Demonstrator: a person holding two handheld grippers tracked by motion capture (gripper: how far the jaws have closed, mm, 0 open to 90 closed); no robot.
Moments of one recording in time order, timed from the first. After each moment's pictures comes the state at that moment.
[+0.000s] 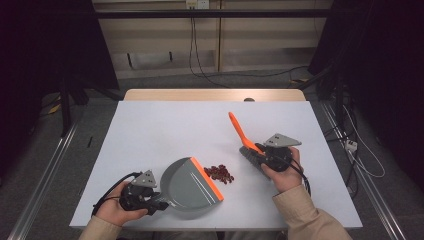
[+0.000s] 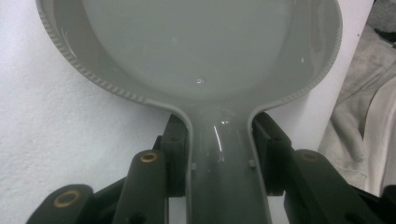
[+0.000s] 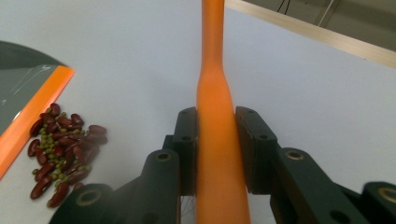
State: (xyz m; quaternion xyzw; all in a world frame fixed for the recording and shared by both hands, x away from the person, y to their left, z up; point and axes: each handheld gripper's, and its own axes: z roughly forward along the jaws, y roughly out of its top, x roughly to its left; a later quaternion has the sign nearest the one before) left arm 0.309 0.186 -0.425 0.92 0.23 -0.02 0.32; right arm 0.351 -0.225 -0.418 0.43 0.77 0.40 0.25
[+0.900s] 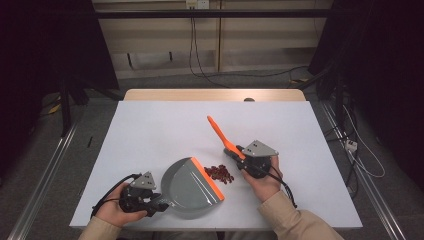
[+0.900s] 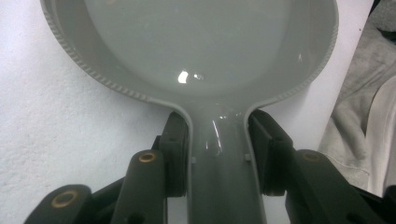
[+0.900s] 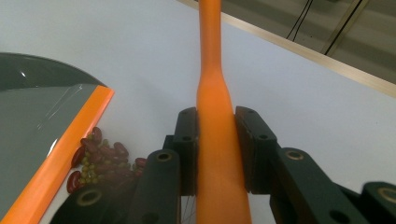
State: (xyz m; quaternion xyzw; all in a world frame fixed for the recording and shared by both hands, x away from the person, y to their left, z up) left arm 0.307 0.188 -0.427 0.92 0.24 -0.01 0.32; right arm 0.344 -0.170 -0.430 0.38 0.77 0.43 0.29
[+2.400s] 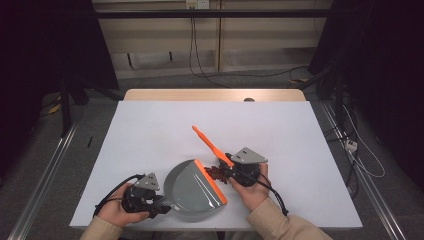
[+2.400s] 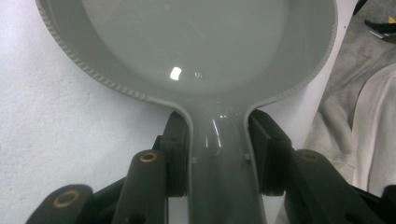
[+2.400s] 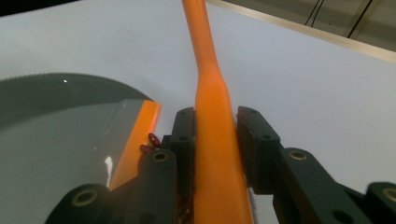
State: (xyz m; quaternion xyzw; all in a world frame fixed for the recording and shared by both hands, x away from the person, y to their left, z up) left arm 0.305 0.180 -0.425 0.92 0.23 -0.03 0.31; right arm 0.327 -0.137 -0.434 0.41 0.76 0.45 0.25
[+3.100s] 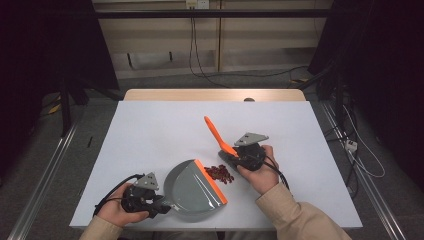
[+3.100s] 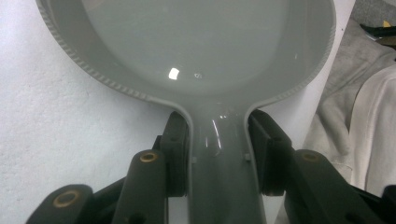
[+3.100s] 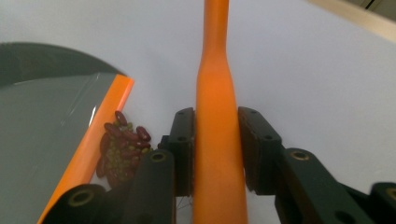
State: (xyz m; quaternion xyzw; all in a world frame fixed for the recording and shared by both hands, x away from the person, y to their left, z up) left arm 0.306 0.182 -0.426 0.92 0.23 -0.03 0.31; right arm 0.366 -0.159 -0.411 0.40 0.82 0.36 0.19
